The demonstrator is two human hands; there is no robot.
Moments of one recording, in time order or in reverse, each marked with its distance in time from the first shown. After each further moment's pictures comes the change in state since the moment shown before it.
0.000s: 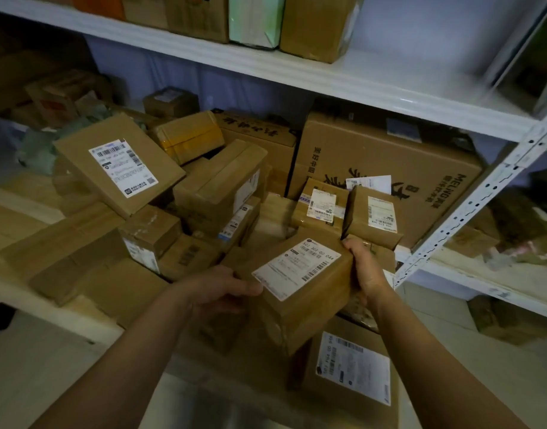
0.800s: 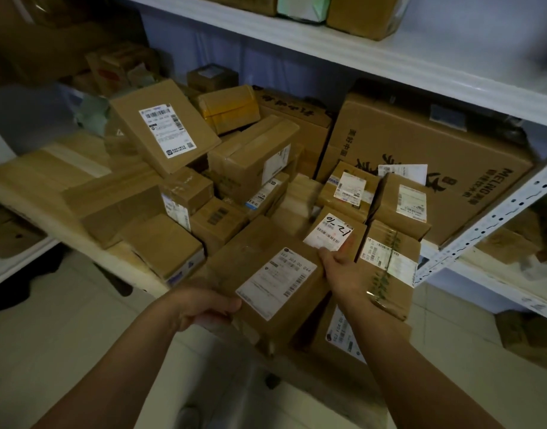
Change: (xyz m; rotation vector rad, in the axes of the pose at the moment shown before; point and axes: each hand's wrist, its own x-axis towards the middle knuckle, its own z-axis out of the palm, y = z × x) left_hand -0.033 -0.102 -0.003 -0.277 0.191 -0.122; right_hand -0.034 0.050 0.041 -0.433 -0.037 -0.068
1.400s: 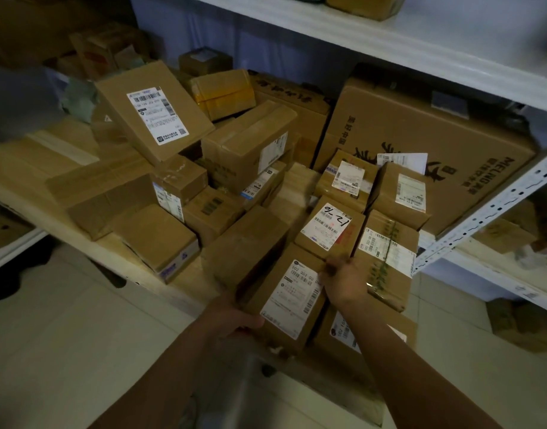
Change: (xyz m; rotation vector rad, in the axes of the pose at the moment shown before) left_hand 0.035 -0.045 0.048 0.094 0.088 0.040; right_hand 0.023 0.049 0.002 -0.629 0.041 -0.163
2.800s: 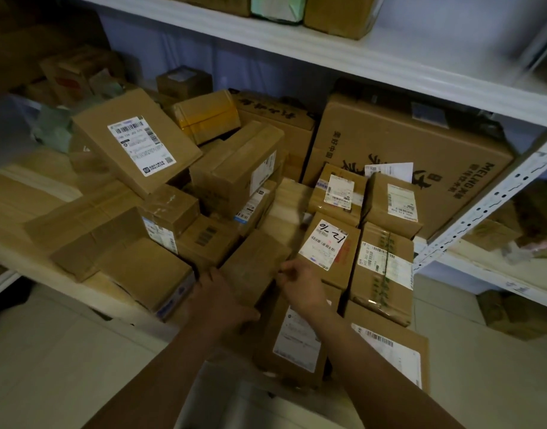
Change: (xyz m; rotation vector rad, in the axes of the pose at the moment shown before) left_hand 0.028 0.060 -0.027 0.825 0.444 0.159; right_hand 0.003 -0.081 0.022 0.401 -0.091 -0.010
